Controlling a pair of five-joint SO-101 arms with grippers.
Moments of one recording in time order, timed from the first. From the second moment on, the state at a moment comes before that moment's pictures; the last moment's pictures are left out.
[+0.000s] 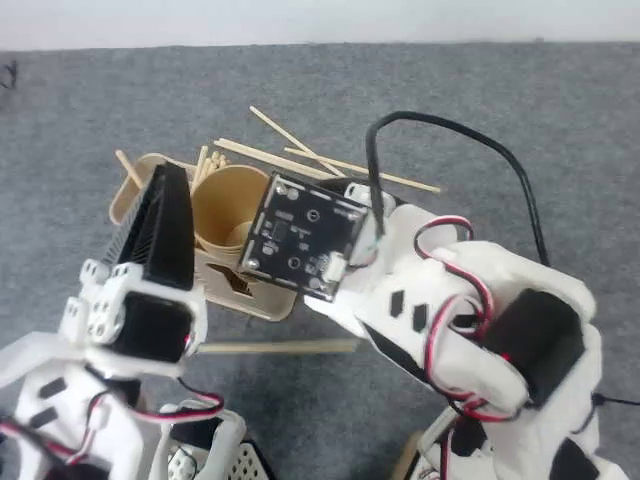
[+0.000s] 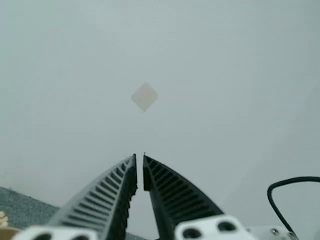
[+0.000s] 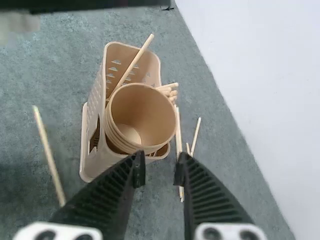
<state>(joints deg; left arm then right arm) 11.0 -83.9 36.5 46.8 48.0 -49.0 -29.1 -24.4 94.6 30.9</state>
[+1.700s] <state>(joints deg) -75.5 -103.4 88.4 48.5 12.1 -65.1 -29.4 59.3 58.3 37.7</state>
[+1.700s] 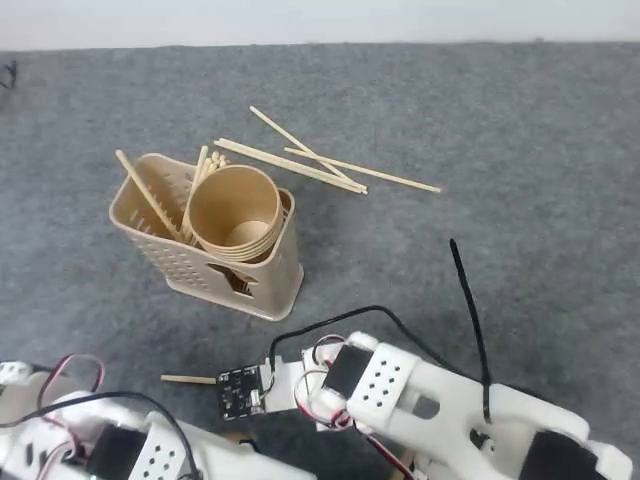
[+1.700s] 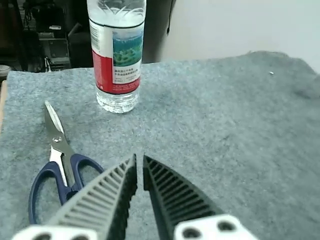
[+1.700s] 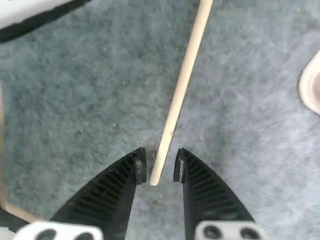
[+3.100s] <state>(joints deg) -75.8 -103.4 89.2 48.4 11.6 -63.1 -21.5 58.0 62.5 41.2</state>
